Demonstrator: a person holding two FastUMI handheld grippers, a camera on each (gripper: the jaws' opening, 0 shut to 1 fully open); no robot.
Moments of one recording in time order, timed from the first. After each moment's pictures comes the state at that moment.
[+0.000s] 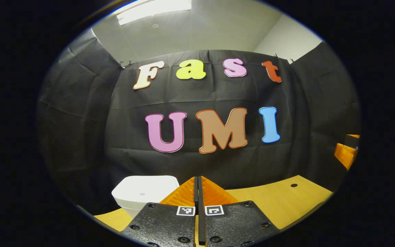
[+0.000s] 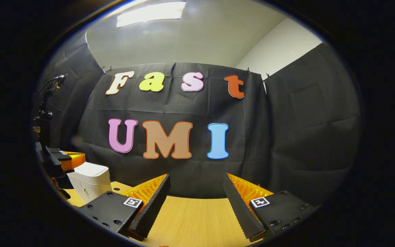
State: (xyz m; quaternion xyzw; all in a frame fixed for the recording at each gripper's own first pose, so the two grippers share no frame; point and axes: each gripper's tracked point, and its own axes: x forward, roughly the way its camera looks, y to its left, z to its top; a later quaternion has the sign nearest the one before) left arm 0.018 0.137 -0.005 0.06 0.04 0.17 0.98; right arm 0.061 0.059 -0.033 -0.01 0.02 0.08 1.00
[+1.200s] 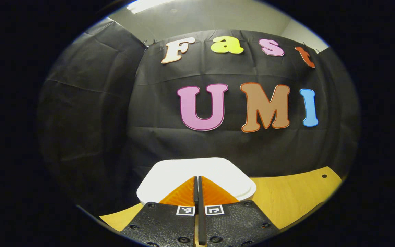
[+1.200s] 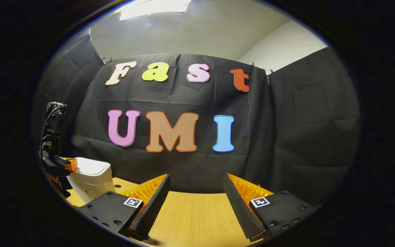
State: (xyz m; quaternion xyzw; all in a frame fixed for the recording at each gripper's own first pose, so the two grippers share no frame) left arm 0.016 0.298 -0.090 0.03 0.12 0.27 0.96; right arm 0.068 0.123 -0.056 -0.02 0.06 0.07 1.00
